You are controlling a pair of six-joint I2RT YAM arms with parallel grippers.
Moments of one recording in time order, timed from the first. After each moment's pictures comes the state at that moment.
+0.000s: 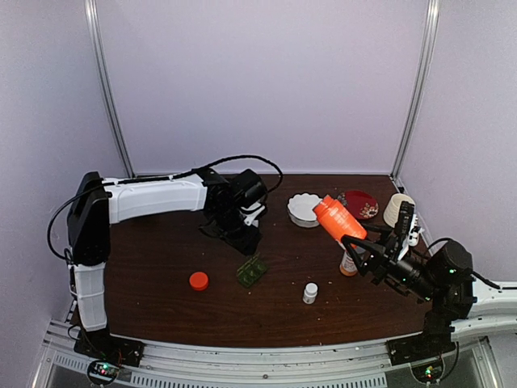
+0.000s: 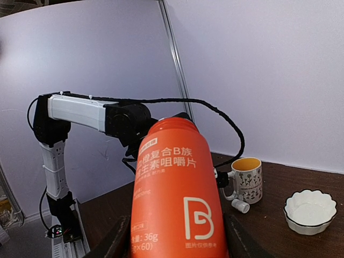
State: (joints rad) left arm -0.91 2.01 1.68 -0.91 -0.08 -0.22; right arm 1.11 0.55 0.25 0.55 0.19 0.19
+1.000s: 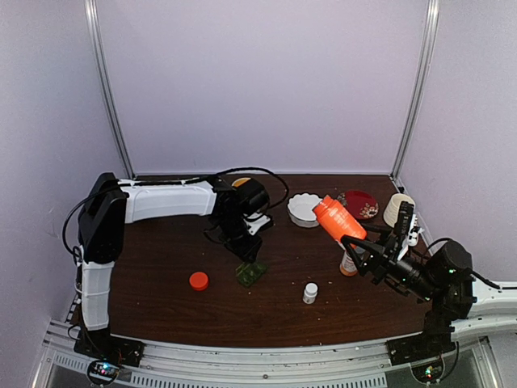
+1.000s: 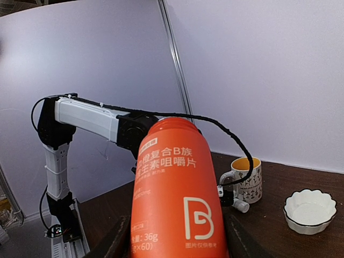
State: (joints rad) left arm -0.89 2.10 1.68 -0.90 0.07 -0.13; right arm 1.11 0.56 0.25 0.55 0.19 0.19
